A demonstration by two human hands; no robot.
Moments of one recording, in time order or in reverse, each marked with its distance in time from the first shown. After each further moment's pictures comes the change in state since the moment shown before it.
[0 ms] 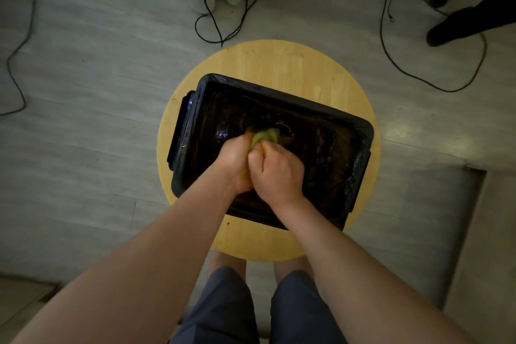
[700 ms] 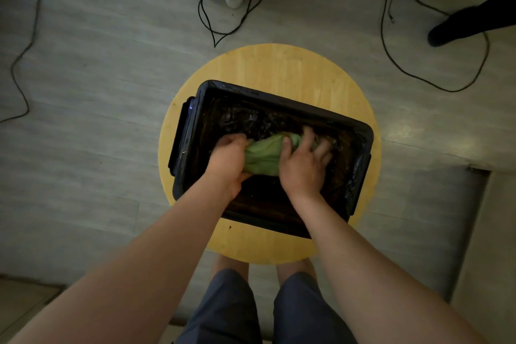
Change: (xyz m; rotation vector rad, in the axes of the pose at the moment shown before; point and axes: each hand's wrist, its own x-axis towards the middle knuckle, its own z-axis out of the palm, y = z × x) left_hand 0.011 -0.001 -0.005 -0.028 0.179 0.134; right_hand 0.016 0.053 0.005 -0.137 -0.110 0.574
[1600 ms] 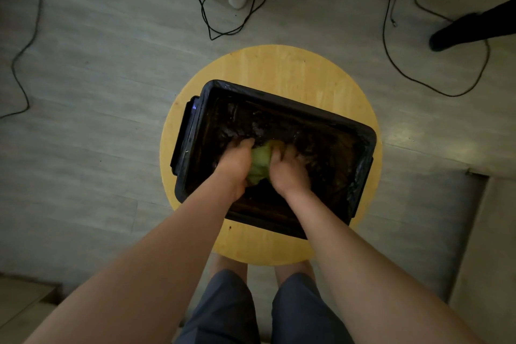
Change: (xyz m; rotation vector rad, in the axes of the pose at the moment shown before) left_hand 0.005 -0.004 0.004 0.134 -0.007 -0.101; right_hand -0.004 -0.019 0.003 0.131 -0.400 0.142
